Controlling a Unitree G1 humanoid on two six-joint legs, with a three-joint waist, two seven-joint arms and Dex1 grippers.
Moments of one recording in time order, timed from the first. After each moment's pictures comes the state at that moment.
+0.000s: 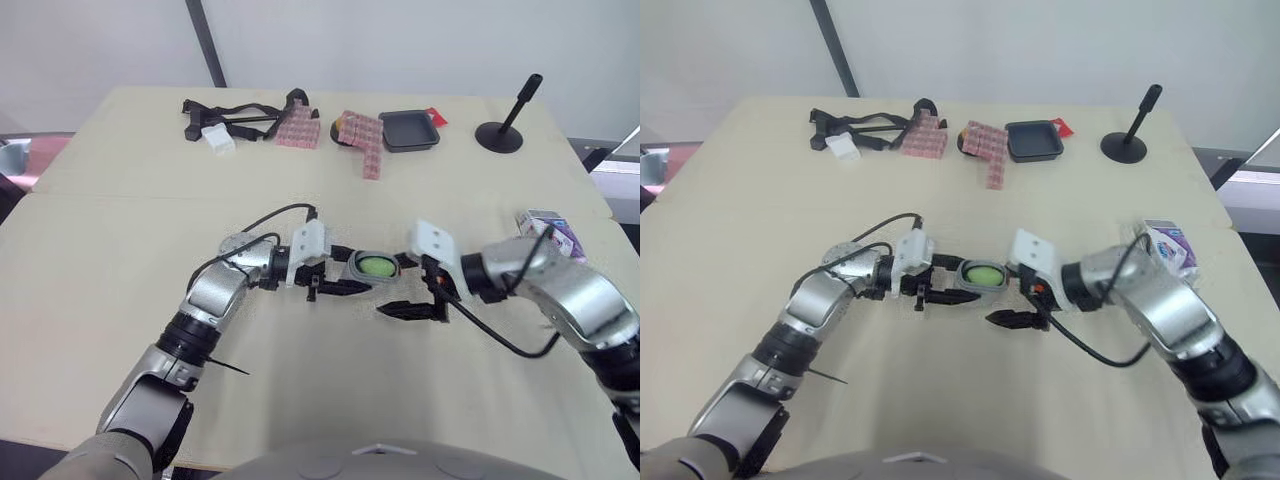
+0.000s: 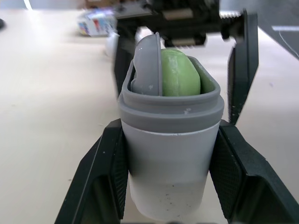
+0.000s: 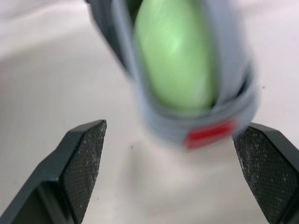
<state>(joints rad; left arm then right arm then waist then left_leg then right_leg) -0.41 0.29 -0.29 0.06 -0.30 0.09 -1.17 -0.24 -0.75 0.18 -0.45 0.45 0.69 1.01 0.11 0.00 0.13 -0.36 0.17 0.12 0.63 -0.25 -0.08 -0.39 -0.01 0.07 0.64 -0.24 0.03</state>
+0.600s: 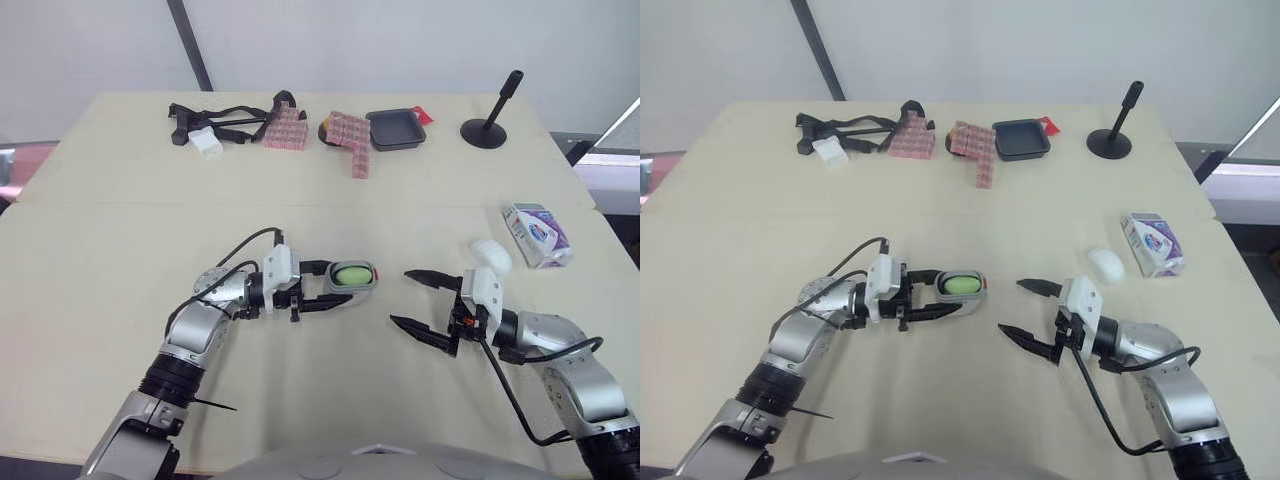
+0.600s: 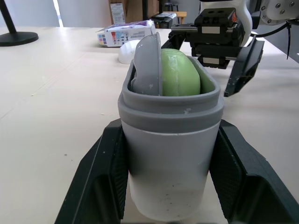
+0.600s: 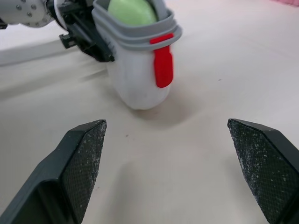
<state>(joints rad) -0.25 0.33 -0.25 0.10 -0.32 -0.12 -1.19 0.14 -0.51 0.02 -0.24 0.41 0.06 0.99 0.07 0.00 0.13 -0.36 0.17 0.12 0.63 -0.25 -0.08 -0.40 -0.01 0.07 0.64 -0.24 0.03</state>
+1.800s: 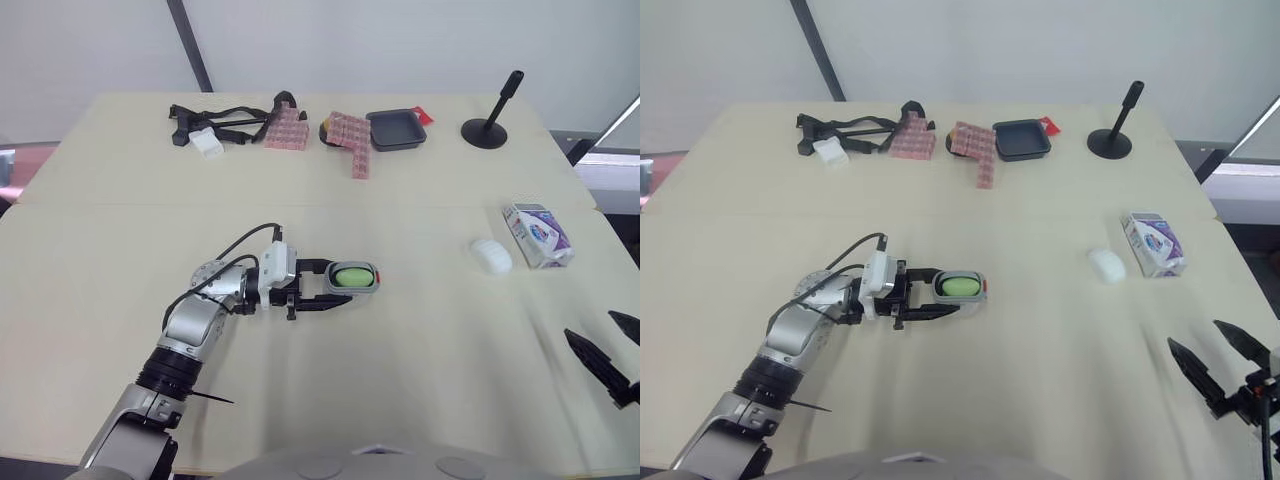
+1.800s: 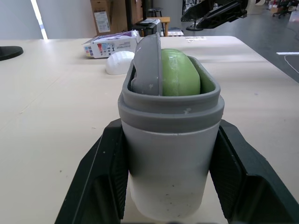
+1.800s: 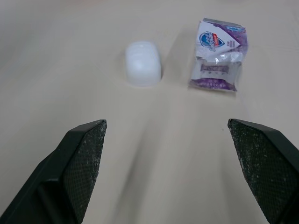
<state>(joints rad) -0.28 0.35 -0.24 0.08 -0.35 -0.11 -1.25 0.69 -0.50 -0.72 -0.23 0.65 0.07 0.89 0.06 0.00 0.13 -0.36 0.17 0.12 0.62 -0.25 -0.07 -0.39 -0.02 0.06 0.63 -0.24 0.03</state>
